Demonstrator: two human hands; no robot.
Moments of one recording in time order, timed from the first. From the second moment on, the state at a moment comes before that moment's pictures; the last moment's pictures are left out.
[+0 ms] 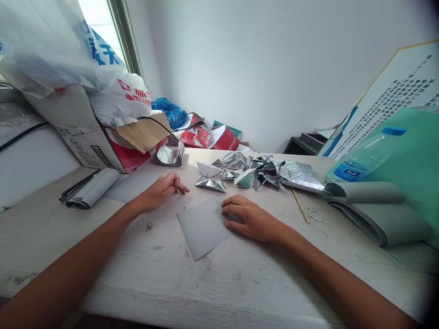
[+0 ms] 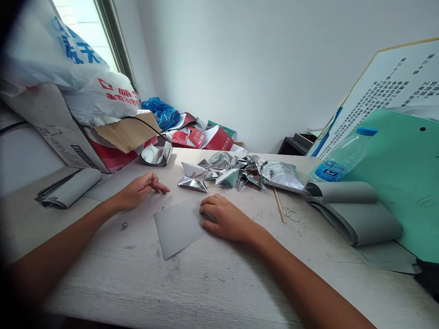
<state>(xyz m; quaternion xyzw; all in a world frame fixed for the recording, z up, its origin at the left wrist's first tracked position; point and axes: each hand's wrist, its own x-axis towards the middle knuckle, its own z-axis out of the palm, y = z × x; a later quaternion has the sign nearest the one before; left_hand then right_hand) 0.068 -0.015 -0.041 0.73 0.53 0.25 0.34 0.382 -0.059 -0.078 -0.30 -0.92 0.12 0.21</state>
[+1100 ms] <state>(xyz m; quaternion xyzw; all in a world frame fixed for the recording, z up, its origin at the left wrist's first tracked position) 0.092 -0.045 -0.048 0.88 0.44 0.08 0.16 0.374 -0.064 -0.075 -0.30 -0.92 0.10 0.24</state>
